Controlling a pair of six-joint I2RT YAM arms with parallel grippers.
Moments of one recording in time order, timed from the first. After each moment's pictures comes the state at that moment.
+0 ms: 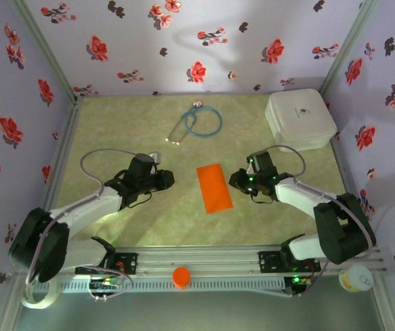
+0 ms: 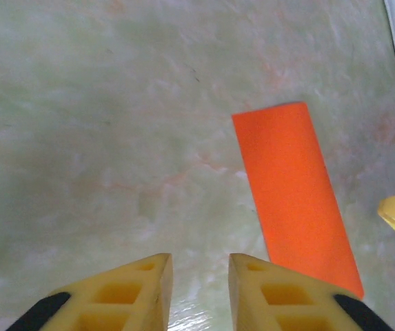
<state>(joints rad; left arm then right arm) -0.61 1.28 0.61 -0.07 0.16 -0.71 0.42 1.37 0.59 -0.14 -0.39 0.82</state>
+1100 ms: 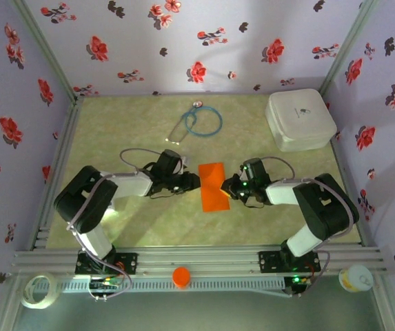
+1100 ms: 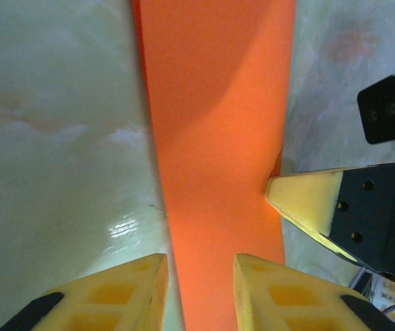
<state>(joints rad) -0.71 1.73 0.80 0.10 0.45 -0.86 0.46 1.58 0.49 0.21 -0.50 1.06</state>
